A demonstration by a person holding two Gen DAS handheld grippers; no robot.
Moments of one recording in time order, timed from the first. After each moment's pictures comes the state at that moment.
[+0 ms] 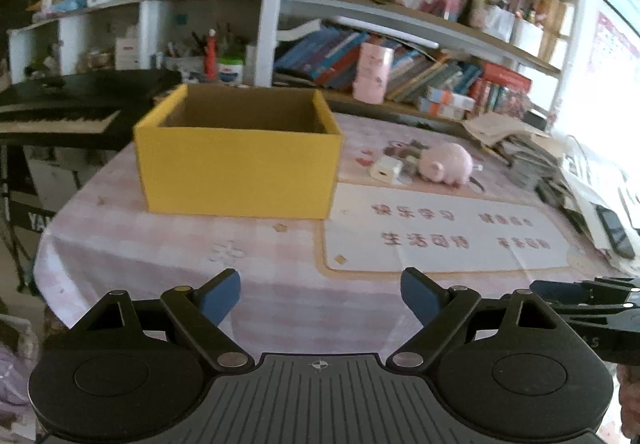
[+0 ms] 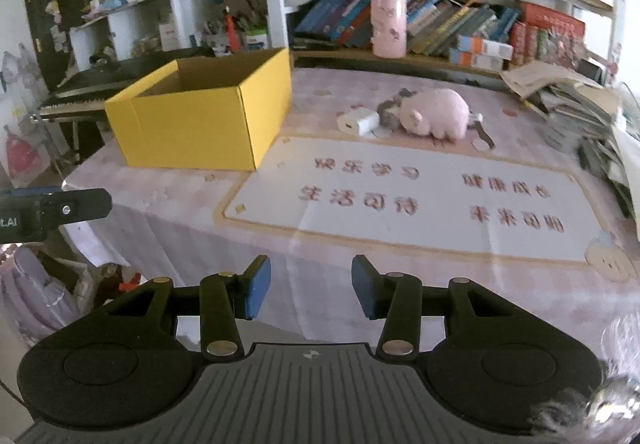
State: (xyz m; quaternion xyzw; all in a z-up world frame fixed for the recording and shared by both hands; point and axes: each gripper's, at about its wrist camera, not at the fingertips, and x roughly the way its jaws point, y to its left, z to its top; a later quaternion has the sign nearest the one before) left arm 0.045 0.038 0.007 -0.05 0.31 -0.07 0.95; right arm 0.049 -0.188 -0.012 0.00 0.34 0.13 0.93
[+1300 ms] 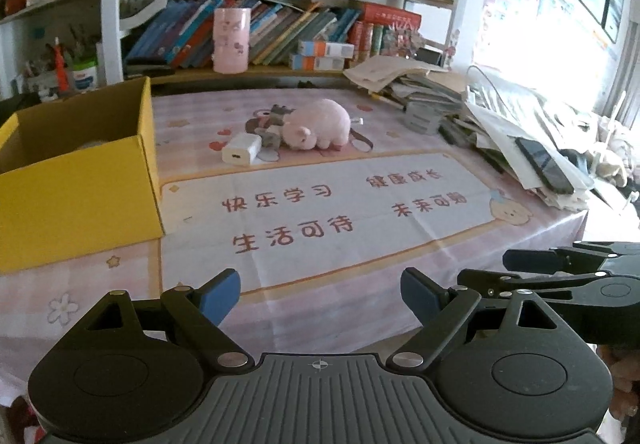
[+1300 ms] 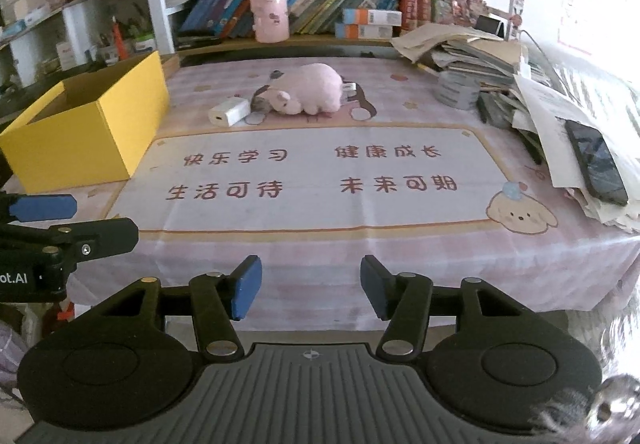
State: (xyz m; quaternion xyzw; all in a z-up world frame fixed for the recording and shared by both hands) left arm 0.109 -0.068 -0.012 0.02 0.34 -0.22 0.91; right arm 0.067 -0.256 -0.023 0.03 0.36 -0.01 0.93
